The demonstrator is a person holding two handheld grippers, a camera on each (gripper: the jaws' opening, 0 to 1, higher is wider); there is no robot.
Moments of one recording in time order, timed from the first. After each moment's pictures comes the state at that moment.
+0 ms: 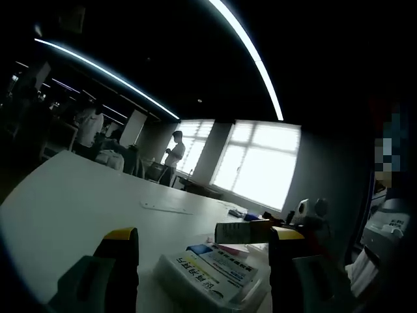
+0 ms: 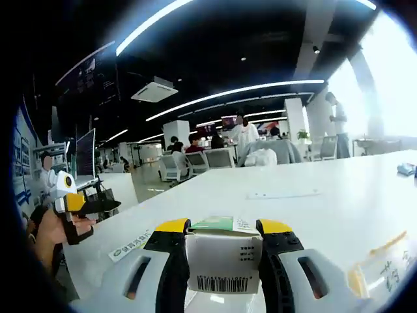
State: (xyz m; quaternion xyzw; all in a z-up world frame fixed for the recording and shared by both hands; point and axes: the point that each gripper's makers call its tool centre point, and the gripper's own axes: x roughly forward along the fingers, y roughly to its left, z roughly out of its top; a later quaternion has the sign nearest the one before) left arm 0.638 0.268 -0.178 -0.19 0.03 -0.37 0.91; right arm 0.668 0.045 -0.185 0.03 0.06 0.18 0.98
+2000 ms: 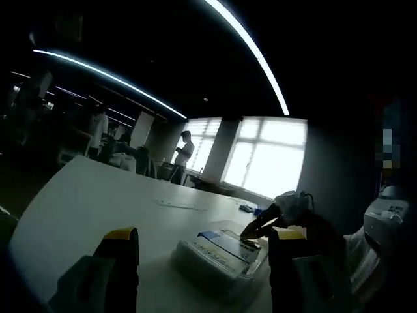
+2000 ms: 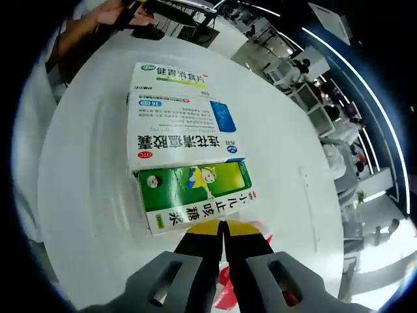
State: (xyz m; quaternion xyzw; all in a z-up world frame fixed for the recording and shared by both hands) left arm 0.612 0.316 -0.185 -0.16 0.04 -0.33 0.93; right arm 0.686 0.046 -0.280 -0.55 0.24 0.39 0.70
